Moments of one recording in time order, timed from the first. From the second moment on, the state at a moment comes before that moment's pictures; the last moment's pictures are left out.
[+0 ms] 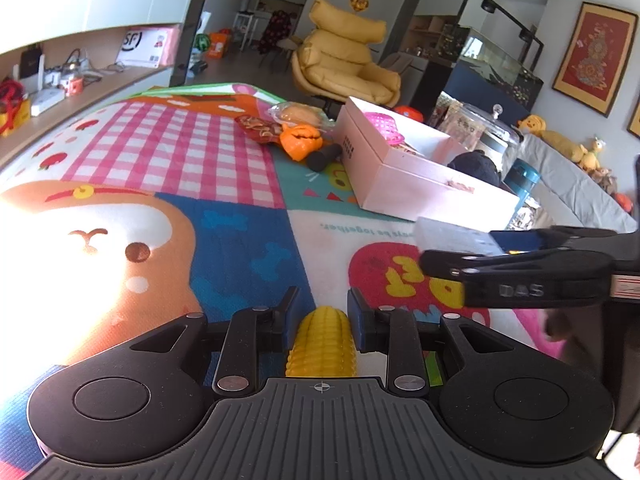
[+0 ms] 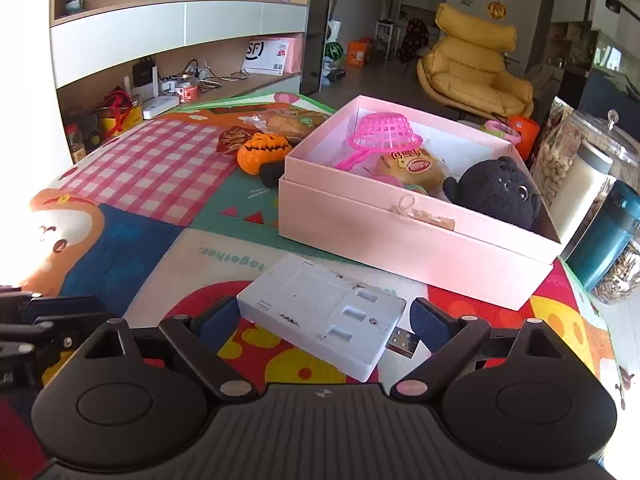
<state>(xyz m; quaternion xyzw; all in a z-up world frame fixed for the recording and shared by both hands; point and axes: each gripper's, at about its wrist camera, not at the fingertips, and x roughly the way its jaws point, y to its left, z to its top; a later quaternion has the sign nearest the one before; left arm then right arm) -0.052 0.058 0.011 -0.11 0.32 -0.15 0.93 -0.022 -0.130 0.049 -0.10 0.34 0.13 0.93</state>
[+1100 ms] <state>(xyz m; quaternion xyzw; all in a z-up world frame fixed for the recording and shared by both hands) 0.118 -0.038 0.085 -0.14 0.22 -0.21 0.94 -0.081 -0.214 0.080 -0.06 0.24 0.12 0.96</state>
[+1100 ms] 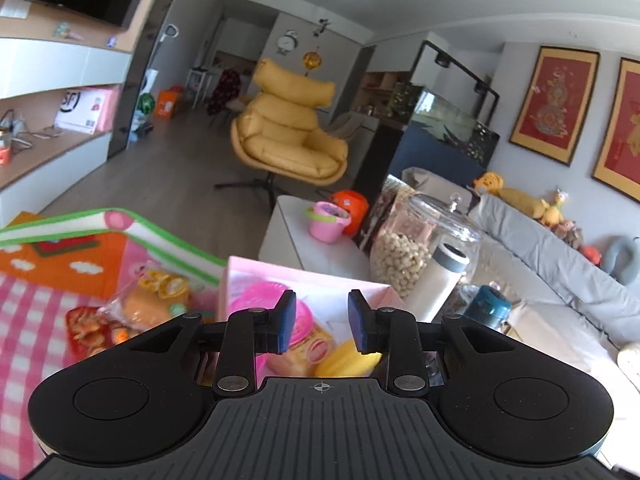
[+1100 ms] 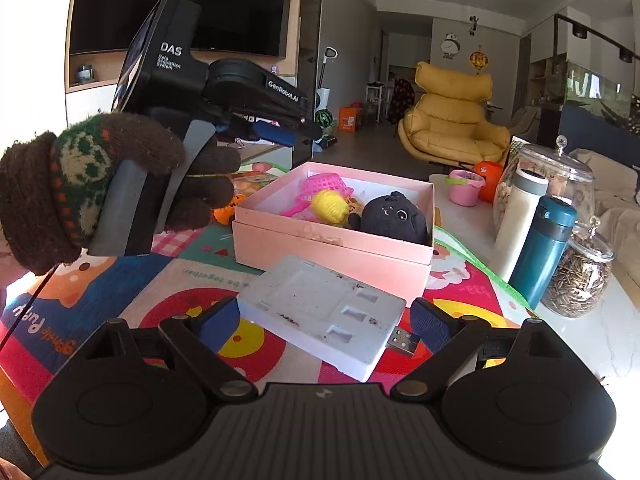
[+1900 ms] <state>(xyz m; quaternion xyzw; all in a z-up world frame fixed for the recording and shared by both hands) -0.001 0.037 0.032 -0.14 0.29 -0.23 0.92 -0.006 -0.217 0.089 -0.07 0.35 0.11 0.93</state>
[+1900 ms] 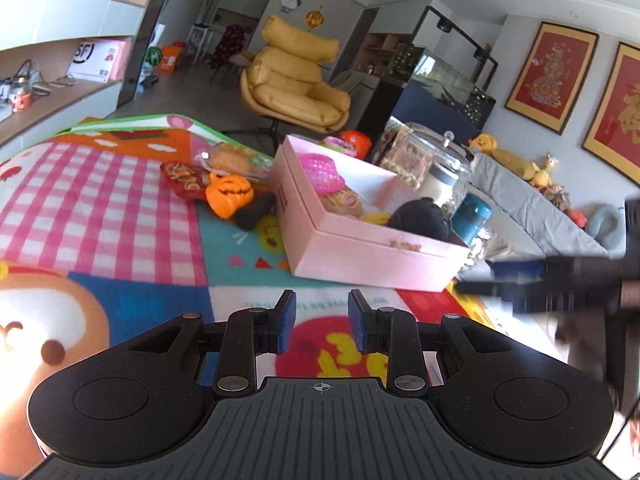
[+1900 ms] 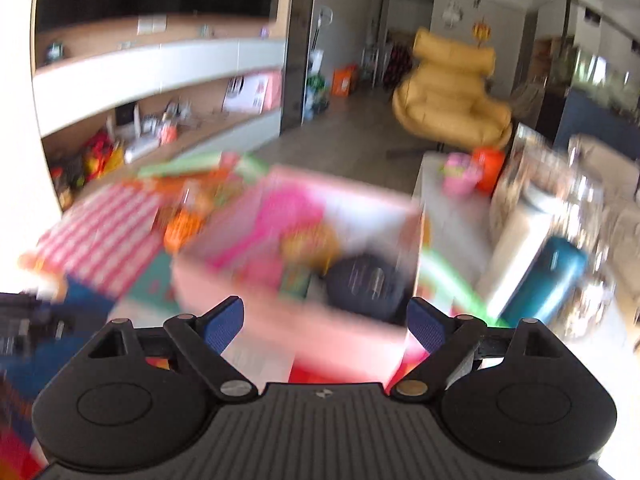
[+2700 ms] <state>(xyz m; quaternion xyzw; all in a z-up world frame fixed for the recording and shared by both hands) -0.021 0.032 0.021 -0.14 0.33 -0.21 0.91 -0.034 -0.194 0.118 -0.04 0.36 0.16 0.92</state>
